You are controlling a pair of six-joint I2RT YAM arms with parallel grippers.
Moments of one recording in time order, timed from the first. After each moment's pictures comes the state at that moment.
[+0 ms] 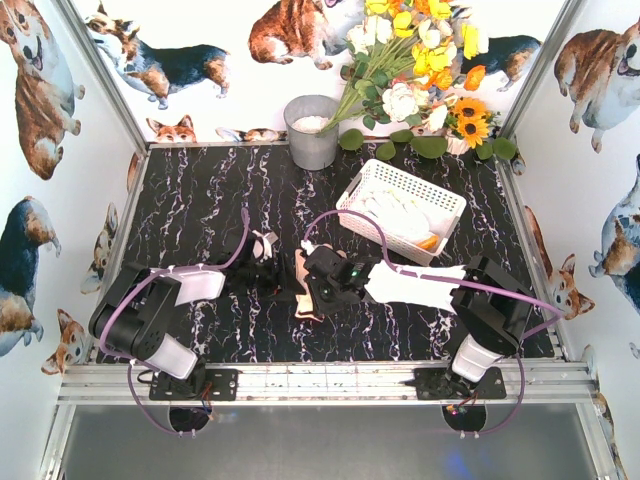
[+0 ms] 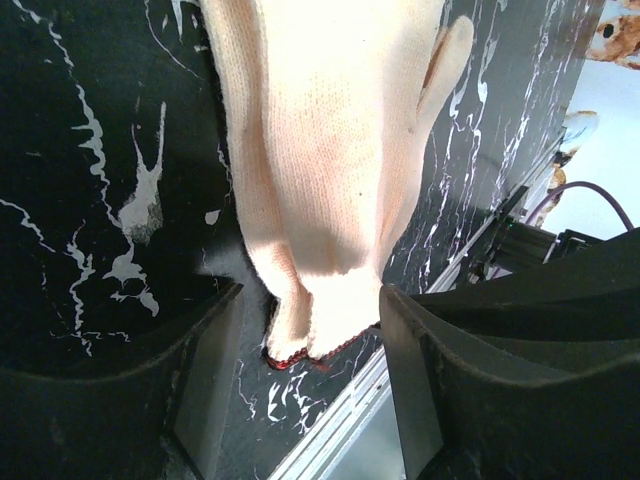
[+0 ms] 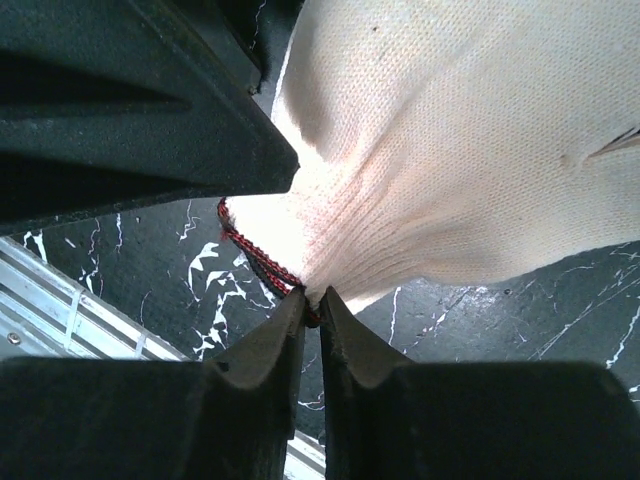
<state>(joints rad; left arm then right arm) -0.40 1.54 0.54 0.11 0.66 -0.74 1.00 1.64 0.98 -0.37 -0.06 0.59</state>
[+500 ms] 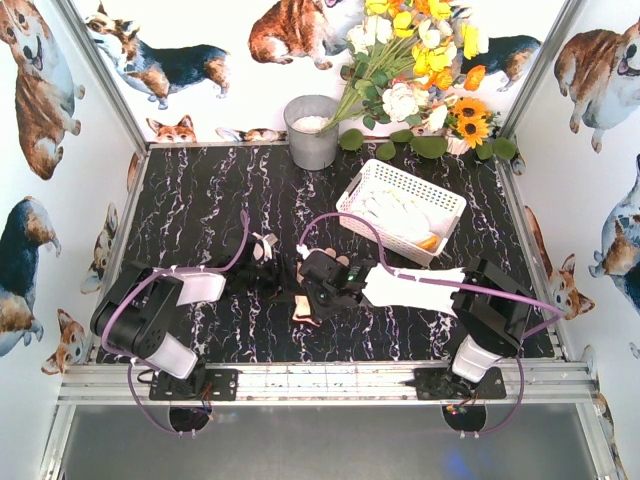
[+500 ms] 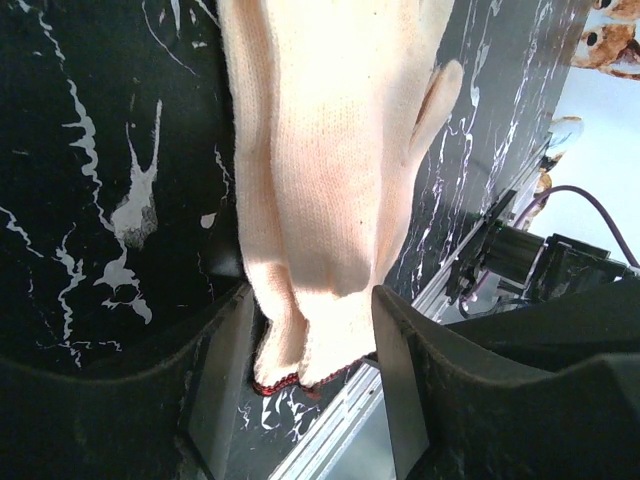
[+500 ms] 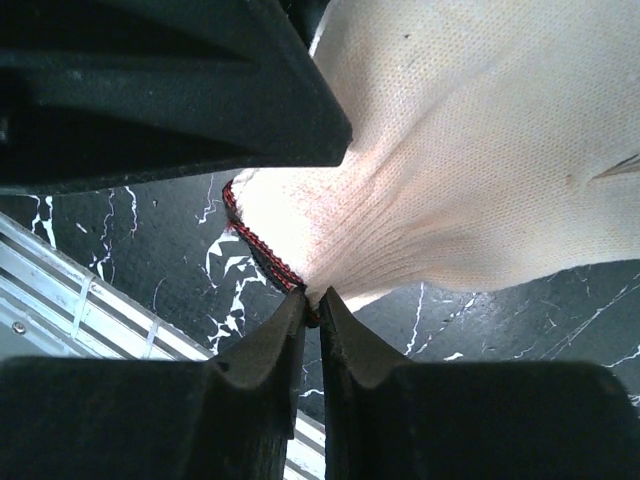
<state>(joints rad) -0.41 1.55 0.51 0.19 0.67 -0.79 1.05 1.64 1.00 -0.40 -0.03 0.61</state>
